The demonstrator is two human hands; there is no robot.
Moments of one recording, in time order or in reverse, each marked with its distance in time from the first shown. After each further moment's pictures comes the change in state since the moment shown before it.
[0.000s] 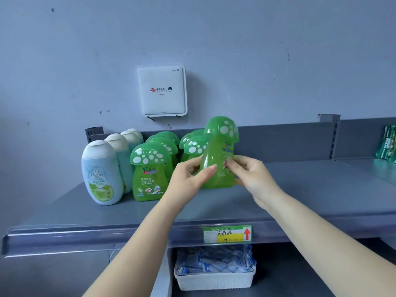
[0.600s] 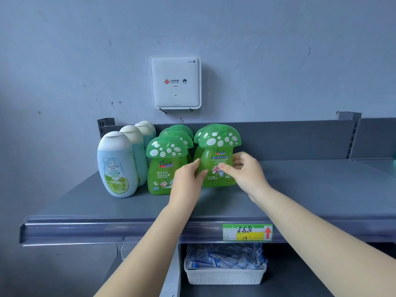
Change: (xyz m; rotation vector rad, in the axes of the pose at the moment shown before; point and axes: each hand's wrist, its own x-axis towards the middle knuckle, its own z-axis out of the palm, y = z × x) left_hand 0.002 -0.047 -0.032 0.609 0.216 -0.122; right_hand 0.032 0.034 0.041 -0.374 0.162 -0.034
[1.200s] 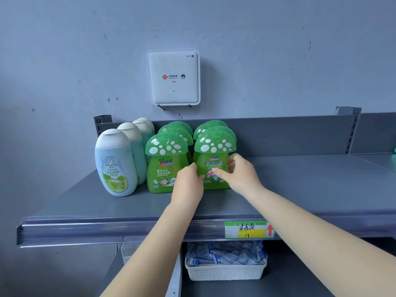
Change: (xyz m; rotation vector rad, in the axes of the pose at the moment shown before) left_hand -0.002 0.007 -0.001 0.159 -0.138 -0.163; right_hand 0.000 0.005 0.013 -0.345 -0.052 -0.052
